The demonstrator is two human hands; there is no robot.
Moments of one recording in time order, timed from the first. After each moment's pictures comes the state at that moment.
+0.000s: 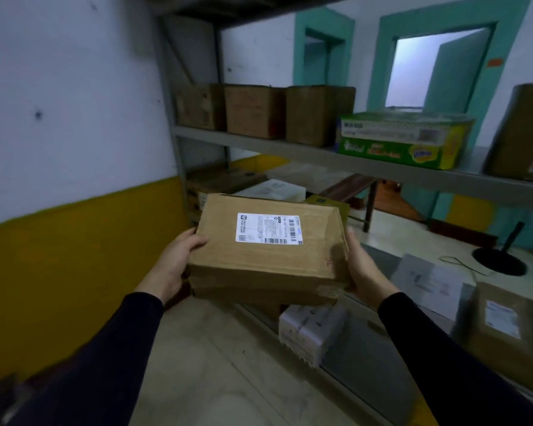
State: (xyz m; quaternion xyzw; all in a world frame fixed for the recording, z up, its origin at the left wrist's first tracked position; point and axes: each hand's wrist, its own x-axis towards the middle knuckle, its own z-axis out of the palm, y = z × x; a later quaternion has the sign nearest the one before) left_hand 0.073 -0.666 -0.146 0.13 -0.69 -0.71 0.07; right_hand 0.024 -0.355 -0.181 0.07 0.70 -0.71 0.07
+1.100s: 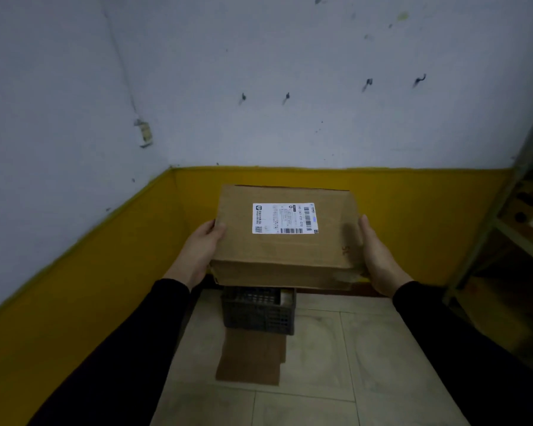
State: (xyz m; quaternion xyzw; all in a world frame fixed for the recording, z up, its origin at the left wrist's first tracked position) left_hand 0.471 -1.165 -0.181 0.44 -0.57 -0.57 0.39; right_hand 0.208 -1.014 -0.213 -0.25 0.67 -0.61 0.35
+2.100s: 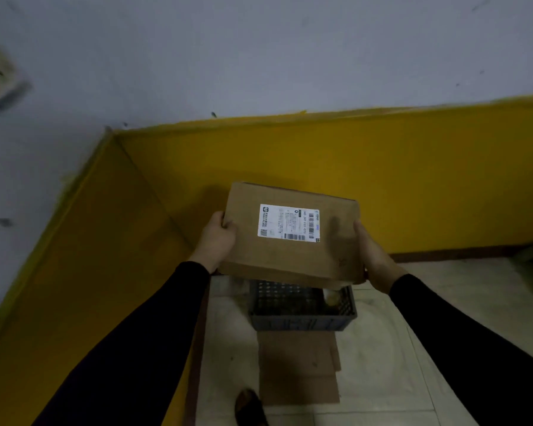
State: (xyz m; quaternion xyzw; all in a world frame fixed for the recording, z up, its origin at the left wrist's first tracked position) left_hand 0.320 -1.768 -0.395 0.53 -0.68 -0.48 0.15; right_hand 0.118 -1.572 -0.408 -0.07 0.74 -0.49 0.45
